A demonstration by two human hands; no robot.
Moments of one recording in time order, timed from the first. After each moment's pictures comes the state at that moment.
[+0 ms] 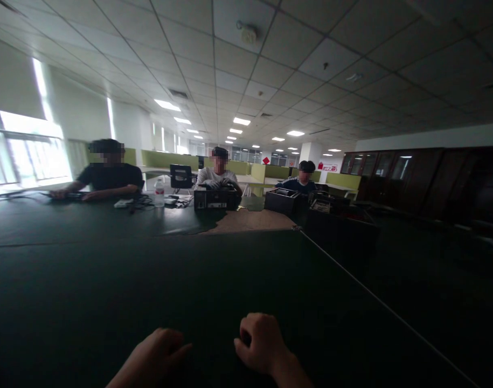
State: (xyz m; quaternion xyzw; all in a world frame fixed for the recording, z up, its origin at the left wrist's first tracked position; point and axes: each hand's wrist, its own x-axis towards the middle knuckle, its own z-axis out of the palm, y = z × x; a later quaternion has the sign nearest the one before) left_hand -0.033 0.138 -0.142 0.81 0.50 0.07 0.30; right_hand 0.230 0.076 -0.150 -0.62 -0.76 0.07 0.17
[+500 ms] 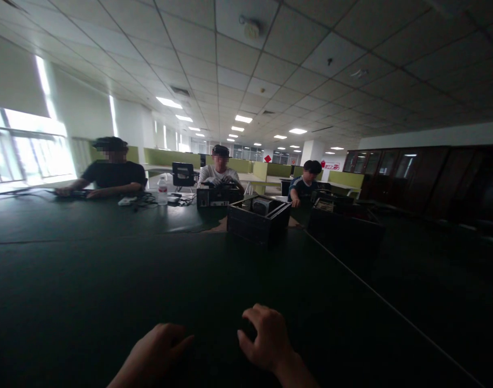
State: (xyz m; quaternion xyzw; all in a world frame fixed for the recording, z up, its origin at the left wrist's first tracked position) left_hand -0.039 0.136 -0.138 0.80 0.51 0.09 0.29; right_hand 0.223 0.074 -0.144 -0.62 -0.75 0.03 0.22
